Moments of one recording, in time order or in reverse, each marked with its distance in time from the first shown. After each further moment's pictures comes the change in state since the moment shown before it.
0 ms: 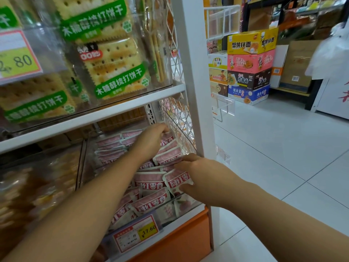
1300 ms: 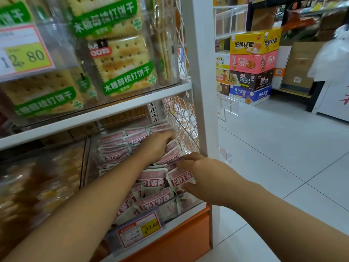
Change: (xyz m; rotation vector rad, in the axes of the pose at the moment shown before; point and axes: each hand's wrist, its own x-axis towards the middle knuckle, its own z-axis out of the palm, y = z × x) left_hand -0.010 -0.005 0.012 0.017 -0.117 0.007; right_hand 0.000 -0.002 0.002 0.000 0.015 0.005
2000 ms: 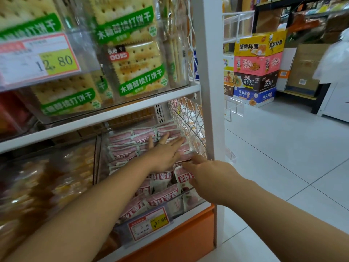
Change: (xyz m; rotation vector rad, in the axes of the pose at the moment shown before) left_hand -0.030 0.016 -0.014 0.239 -0.420 -0.052; right_hand 0.005 -0.006 0.013 -0.259 -0.069 0.080
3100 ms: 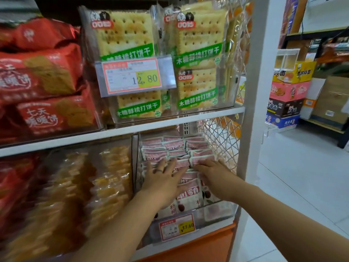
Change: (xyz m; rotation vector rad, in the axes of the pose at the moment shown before) left_hand -0.086 -0.022 0.016 0.131 0.007 -0.226; right_hand 0.057 -0.010 0.011 0.052 -0.001 -0.161
